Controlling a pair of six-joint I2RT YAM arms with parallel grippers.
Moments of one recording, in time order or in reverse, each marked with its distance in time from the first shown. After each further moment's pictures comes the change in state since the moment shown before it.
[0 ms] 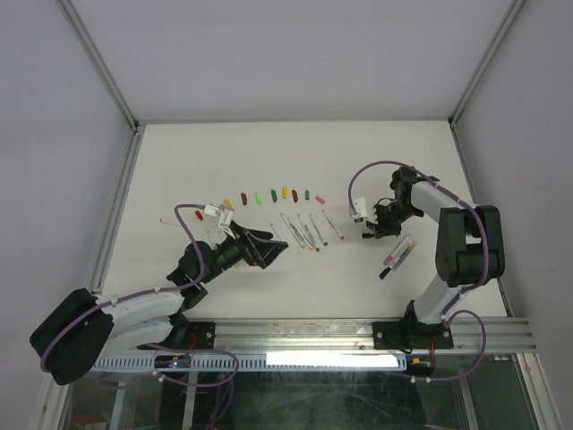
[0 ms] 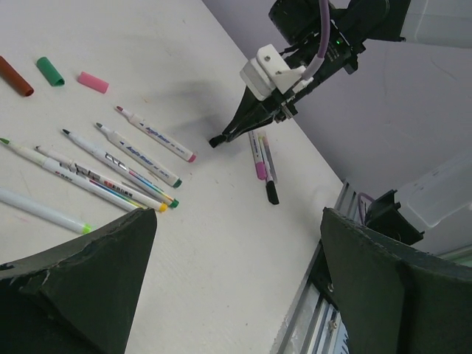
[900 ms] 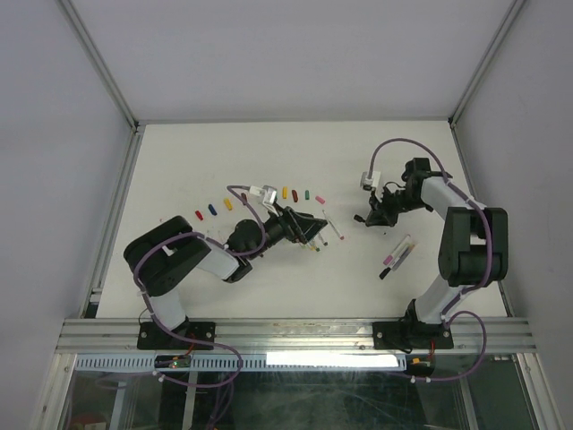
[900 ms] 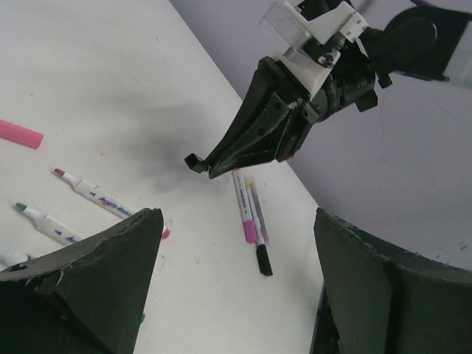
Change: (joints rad) left arm -0.094 0.767 0.327 0.492 -0.048 -0.068; right arm -0.084 -0.006 0.045 0.054 -0.311 0.372
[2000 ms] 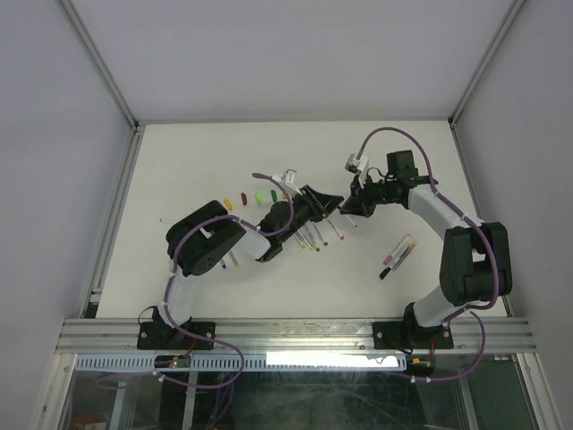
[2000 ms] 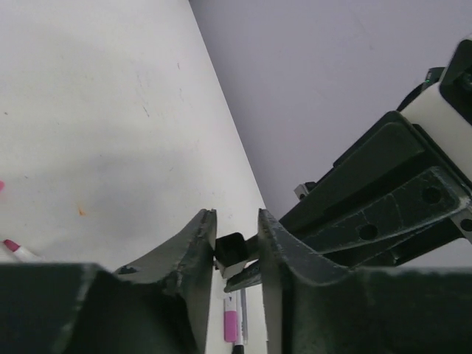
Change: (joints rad) left arm -0.020 0.334 0.434 -0.139 -0.170 -0.306; right arm 0.173 -0.124 -0.045 0.340 -0.122 0.573
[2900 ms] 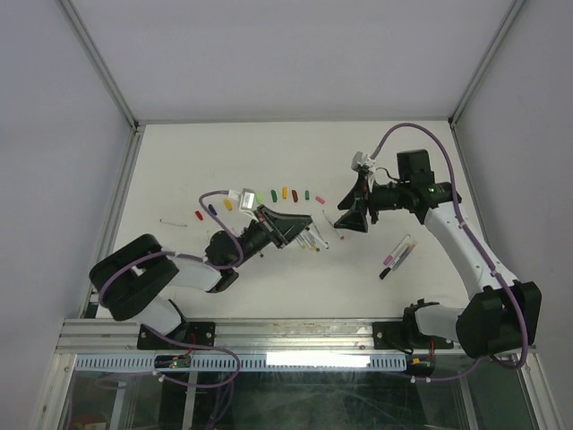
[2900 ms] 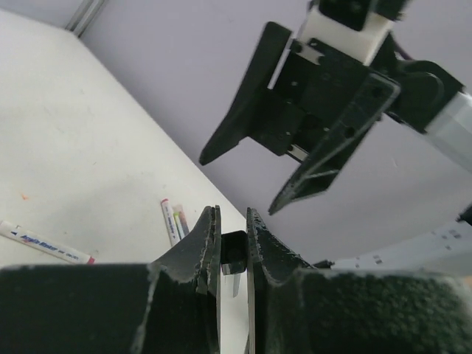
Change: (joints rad) left arm 0.001 -0.451 -0.473 0.252 0.163 0.192; right arm 0.050 -0.308 0.031 -0.208 -0.162 0.083
